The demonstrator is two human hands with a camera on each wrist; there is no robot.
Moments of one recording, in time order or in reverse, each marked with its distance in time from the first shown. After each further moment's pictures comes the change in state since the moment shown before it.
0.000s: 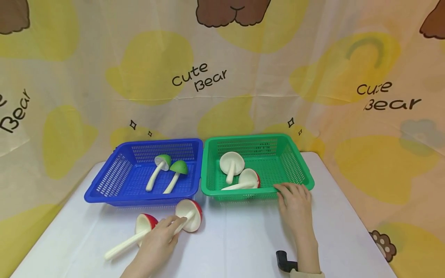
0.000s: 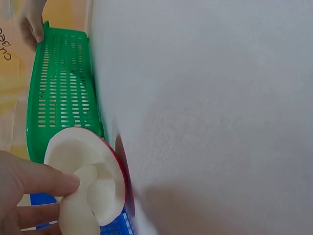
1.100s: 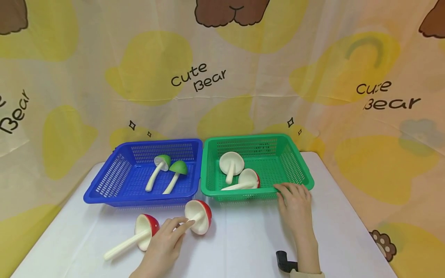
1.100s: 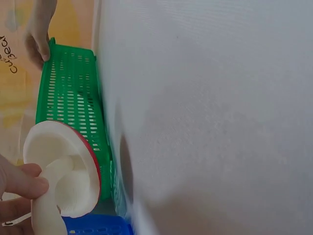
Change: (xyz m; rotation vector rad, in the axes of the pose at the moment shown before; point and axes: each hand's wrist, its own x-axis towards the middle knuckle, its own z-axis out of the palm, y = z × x) left_hand 0.002 0.015 0.004 -0.032 0.151 0.145; right_hand -0.001 0.001 0.000 0.003 0.006 0.000
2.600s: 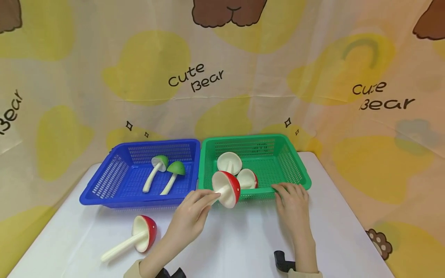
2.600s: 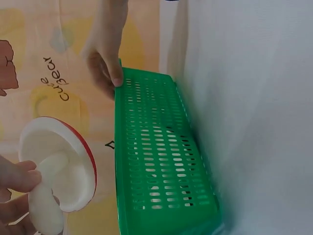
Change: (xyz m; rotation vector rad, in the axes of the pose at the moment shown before) left_hand 0.088 0.042 -0.004 -0.322 0.021 -0.013; right_hand 0.000 -0.001 0.001 -0.002 -0.008 0.008
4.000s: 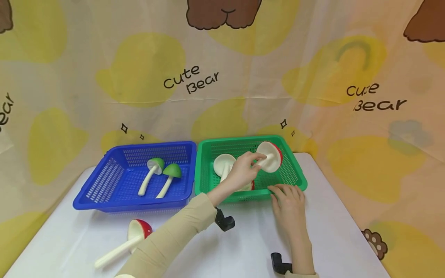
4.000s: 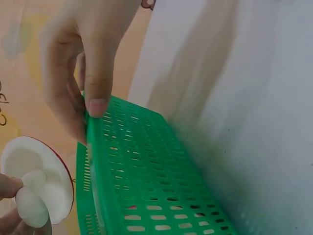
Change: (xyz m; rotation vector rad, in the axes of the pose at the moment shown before) left_hand 0.148 0.022 0.111 -0.211 -0.385 -0.283; right_hand 0.000 0.001 0.000 -0.018 0.004 -0.013
